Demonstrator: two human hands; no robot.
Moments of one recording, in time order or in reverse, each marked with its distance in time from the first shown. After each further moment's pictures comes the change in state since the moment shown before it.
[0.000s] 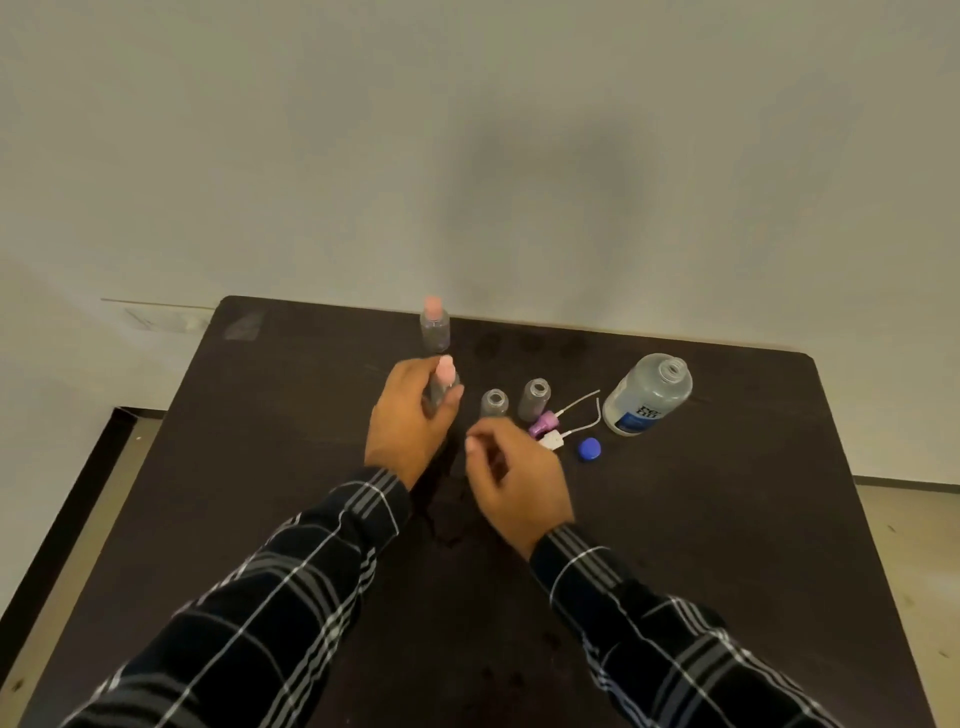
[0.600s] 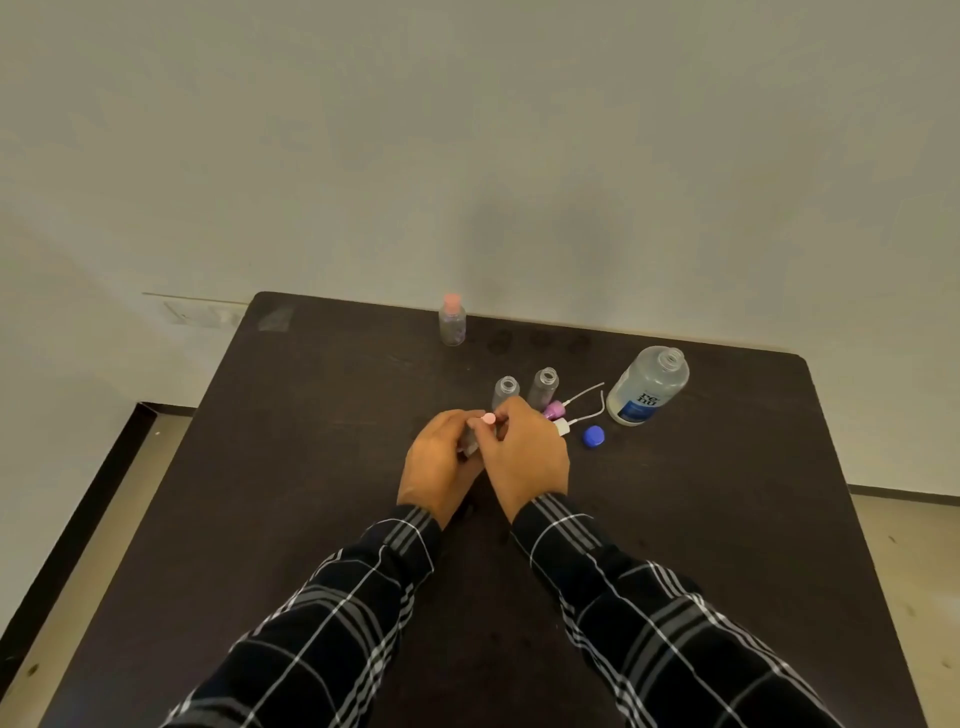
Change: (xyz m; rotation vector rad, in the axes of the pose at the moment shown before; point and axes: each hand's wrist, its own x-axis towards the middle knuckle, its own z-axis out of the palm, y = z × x) left_hand -0.070 0.009 0.005 -0.036 -0.139 -0.014; right_hand 0.010 -0.028 0.010 -0.274 -0.012 0.388
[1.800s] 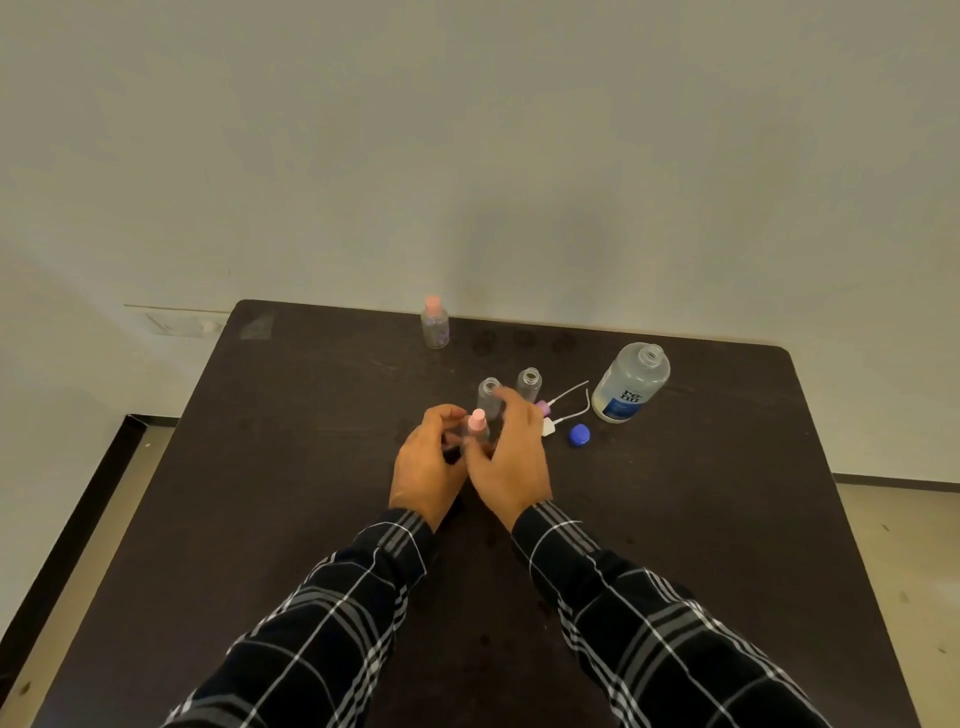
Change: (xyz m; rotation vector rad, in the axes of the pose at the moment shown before) left_hand 0.001 0.008 0.006 -0.130 -0.033 -0.166; right_hand -0.006 0.018 -0.001 0.391 -0.053 -0.022
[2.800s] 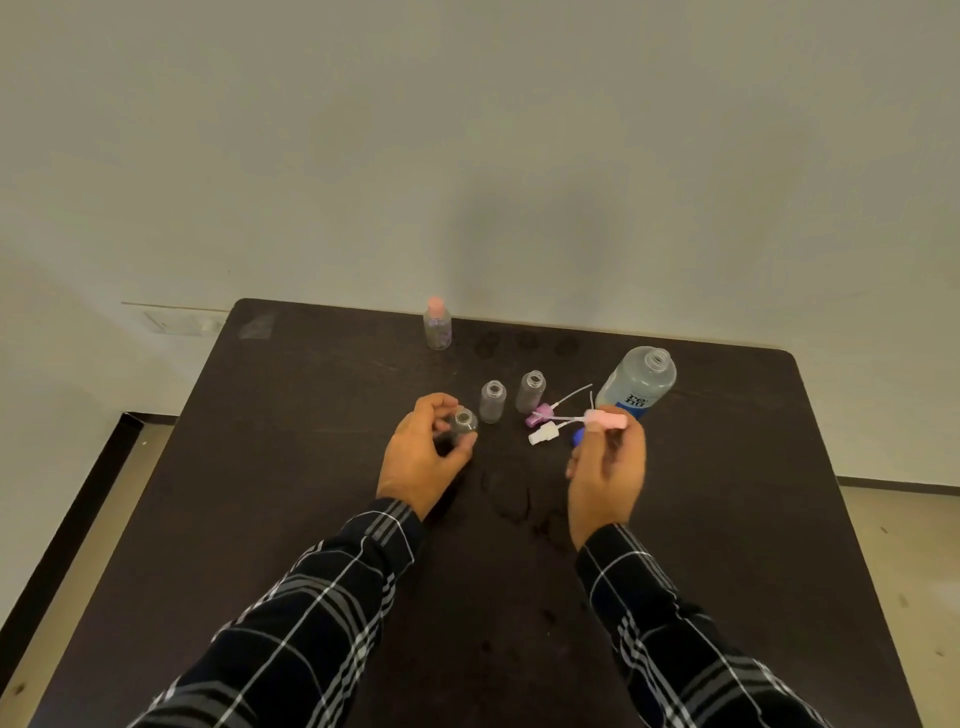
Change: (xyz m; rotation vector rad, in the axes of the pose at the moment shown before) left_hand 0.016 -0.009 -0.013 0.036 0.029 0.074; right_hand -0.005 0.053 -0.039 0.456 0.518 0.057
